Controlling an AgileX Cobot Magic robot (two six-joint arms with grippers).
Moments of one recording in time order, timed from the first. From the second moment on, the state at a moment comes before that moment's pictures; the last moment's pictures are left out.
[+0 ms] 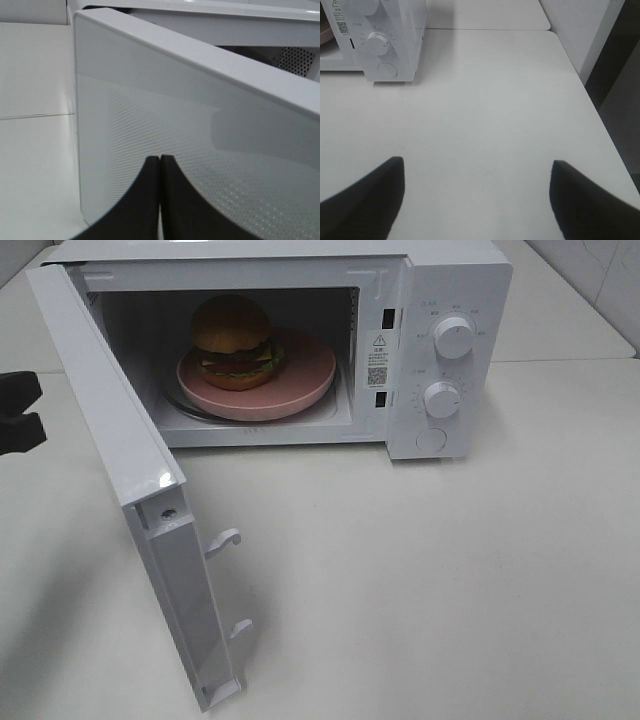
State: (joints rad) left arm -0.16 1.39 -0.32 0.29 -0.82 -0.29; right arm 0.03 0.00 -0.49 -0.13 0.97 0.06
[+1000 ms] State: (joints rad) left arm -0.56 1.67 -0.64 -0.17 -0.82 -0.02; right arm 0.03 0.00 -0.49 -0.13 0.97 0.06
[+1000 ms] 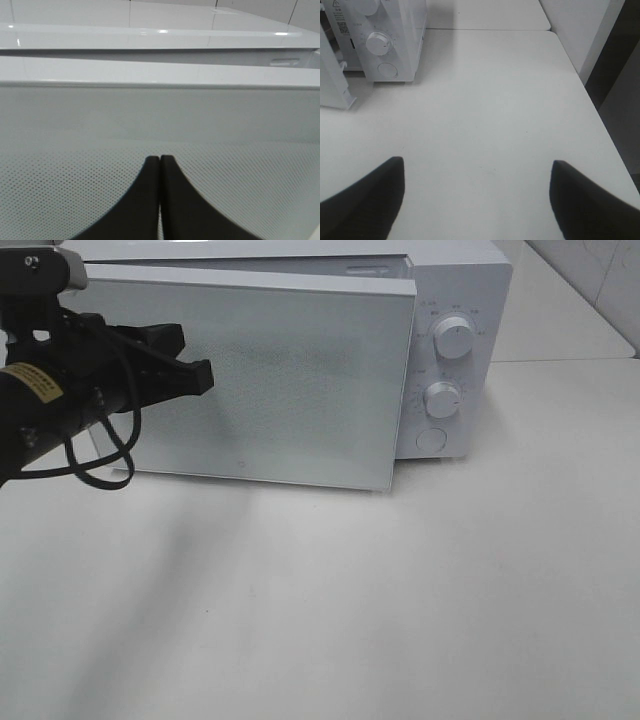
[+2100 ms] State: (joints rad) left arm -0.68 1.92 -1.11 -0.34 -0.50 0.20; right arm 0.03 0.00 -0.49 -0.13 0.97 0.06
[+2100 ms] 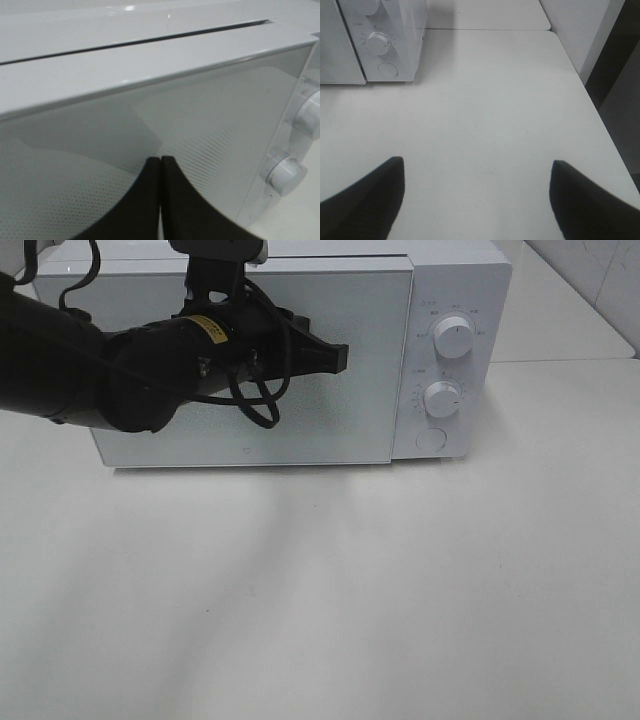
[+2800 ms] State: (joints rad) left arm -0.75 1.84 -1.12 -0.47 -0.35 0.26; right arm 0.03 0.00 -0.49 -0.13 0.97 0.06
